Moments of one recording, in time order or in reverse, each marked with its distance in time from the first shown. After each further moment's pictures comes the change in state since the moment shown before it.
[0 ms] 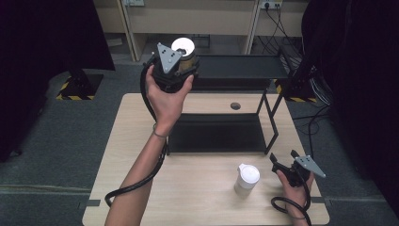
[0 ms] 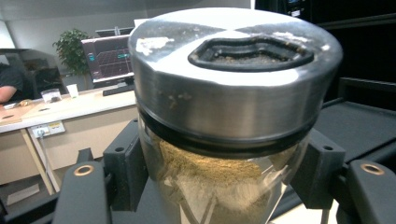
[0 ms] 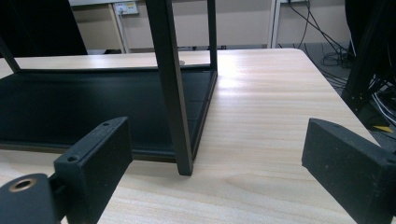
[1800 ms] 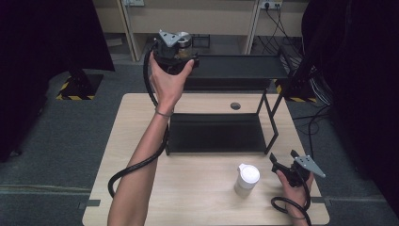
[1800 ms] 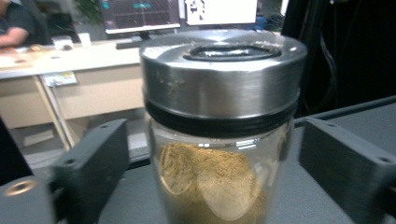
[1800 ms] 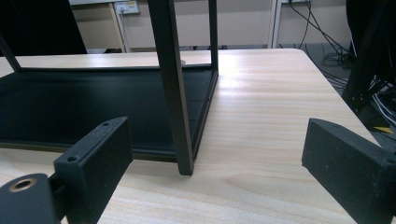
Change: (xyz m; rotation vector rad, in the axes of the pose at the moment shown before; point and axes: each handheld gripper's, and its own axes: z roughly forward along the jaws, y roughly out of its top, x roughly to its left) left arm 0.010 0.018 0.051 0.152 0.076 -0.090; right arm 0.000 0.000 0.000 0.002 0.002 -0.005
